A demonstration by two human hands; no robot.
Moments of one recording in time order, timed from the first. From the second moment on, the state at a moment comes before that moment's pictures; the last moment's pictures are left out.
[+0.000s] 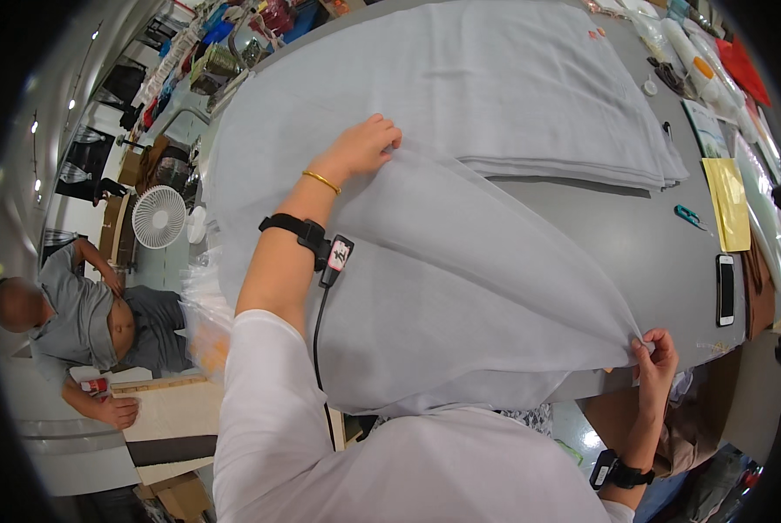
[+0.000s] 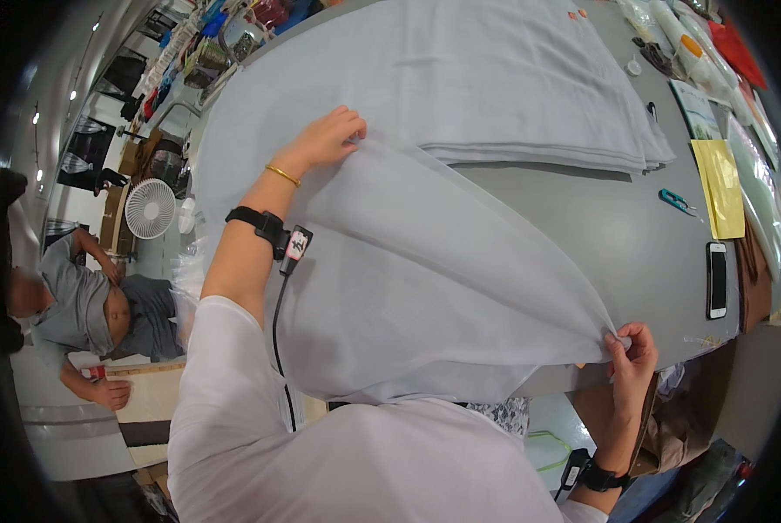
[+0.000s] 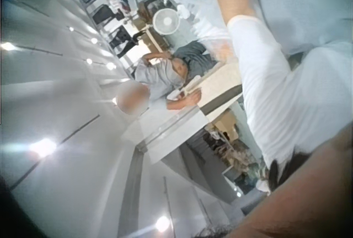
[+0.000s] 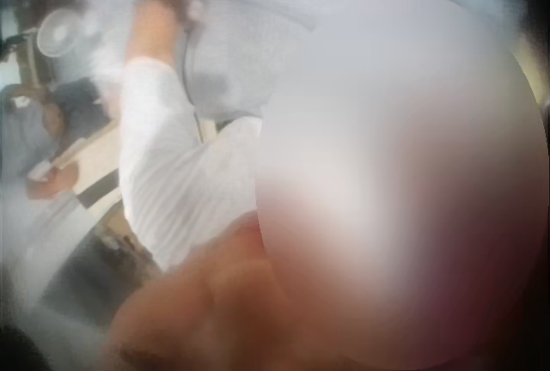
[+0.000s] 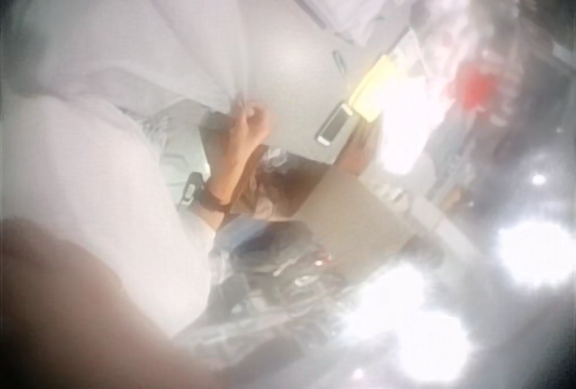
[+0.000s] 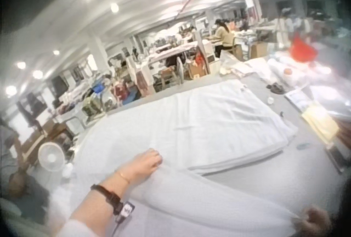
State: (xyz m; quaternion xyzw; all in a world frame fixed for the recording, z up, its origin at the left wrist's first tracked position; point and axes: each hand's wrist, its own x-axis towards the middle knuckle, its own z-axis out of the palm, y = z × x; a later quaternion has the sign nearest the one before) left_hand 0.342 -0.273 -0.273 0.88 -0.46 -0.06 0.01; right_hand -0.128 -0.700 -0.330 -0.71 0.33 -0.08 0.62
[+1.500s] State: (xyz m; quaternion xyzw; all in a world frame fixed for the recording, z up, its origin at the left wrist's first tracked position) left_hand -0.079 -0.095 -0.113 0.96 -0.13 -0.08 0.23; right_hand 0.012 -0.631 -0.318 -0.80 0.02 -0.01 0.60
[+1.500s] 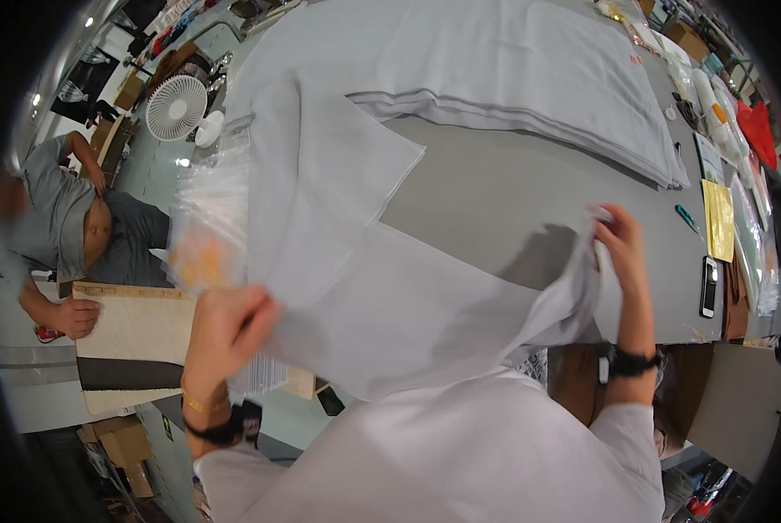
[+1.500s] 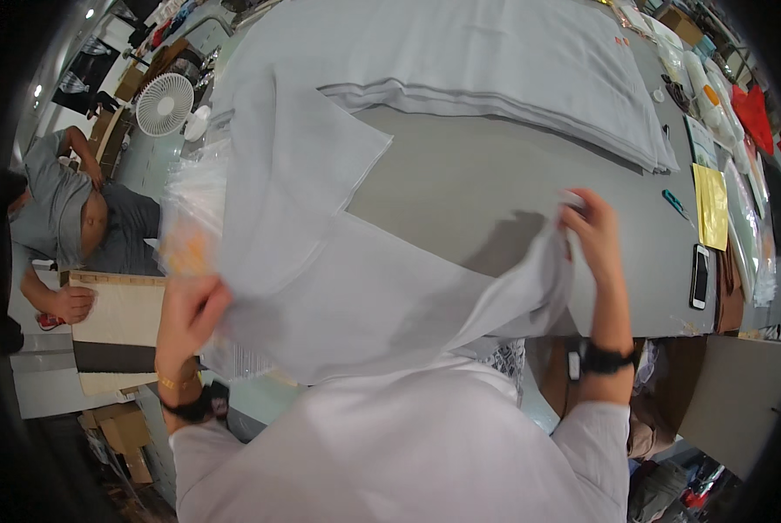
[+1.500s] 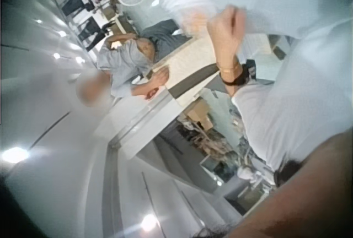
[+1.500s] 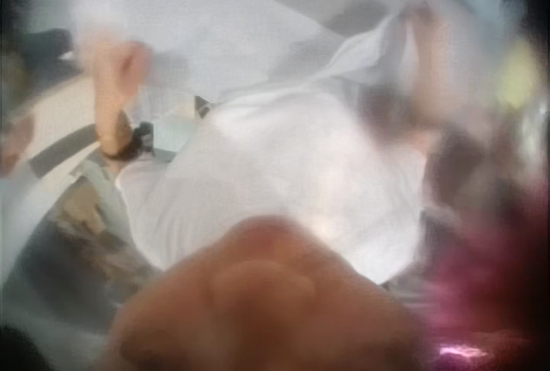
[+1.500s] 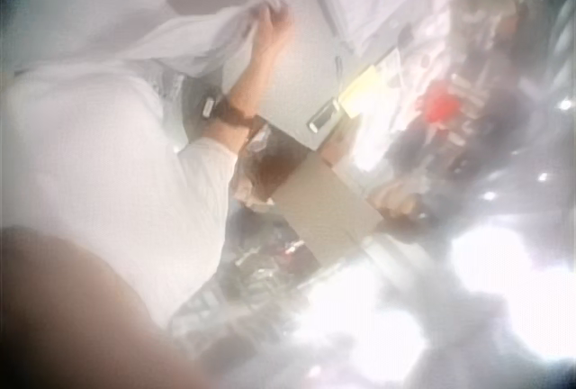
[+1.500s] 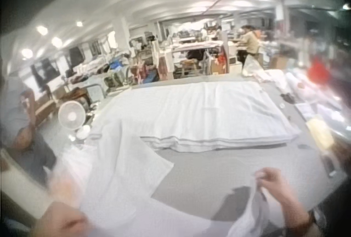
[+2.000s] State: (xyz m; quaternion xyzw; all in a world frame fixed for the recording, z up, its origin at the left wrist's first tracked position) left_hand 0.117 -0.189 -0.336 0.91 -0.16 0.09 0.38; right_hand 0.132 -0.432 -0.340 -0.80 -0.25 0.06 0.54
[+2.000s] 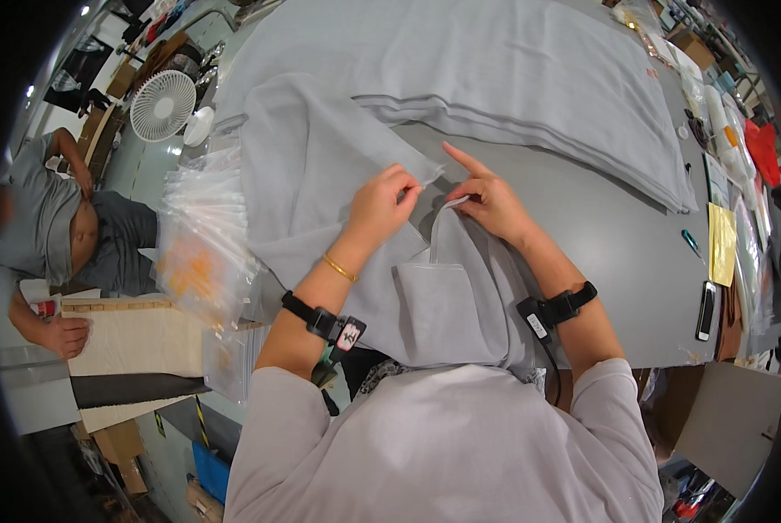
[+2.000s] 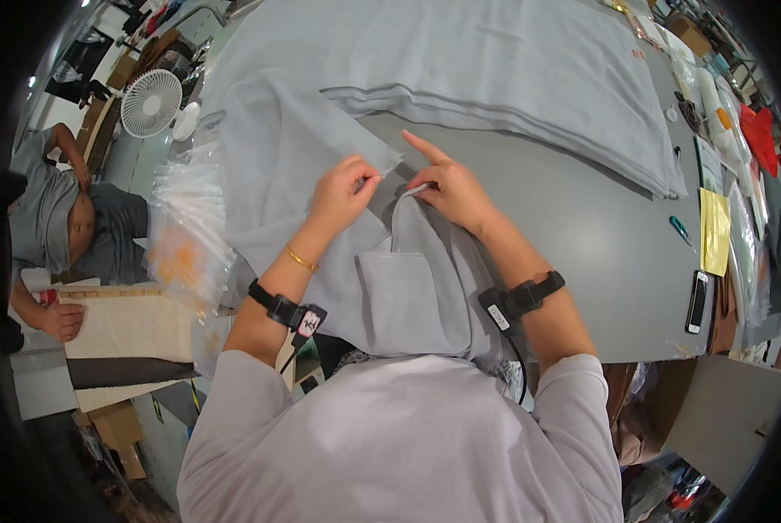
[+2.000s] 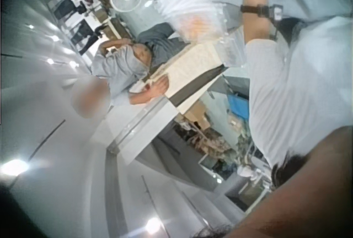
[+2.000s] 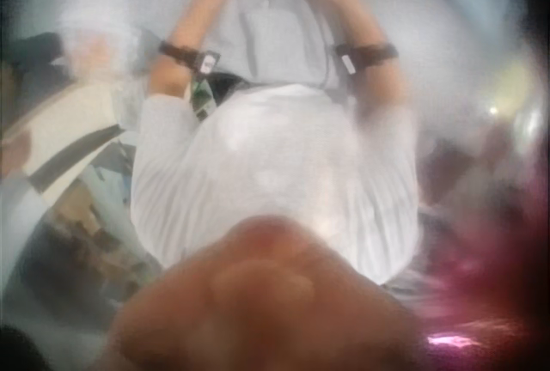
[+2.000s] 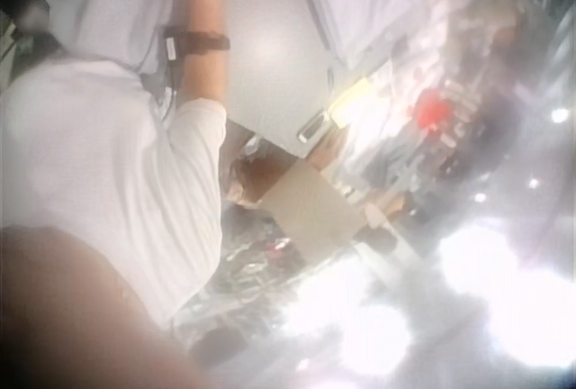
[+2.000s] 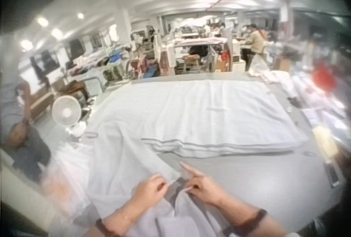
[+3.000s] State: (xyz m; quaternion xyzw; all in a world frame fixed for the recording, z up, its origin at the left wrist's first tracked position) left_hand -0.025 0.078 0.048 0.86 -0.20 0.42 -0.22; right_hand 0.089 -0.600 0.035 -0.85 -0.17 -0.29 0.40
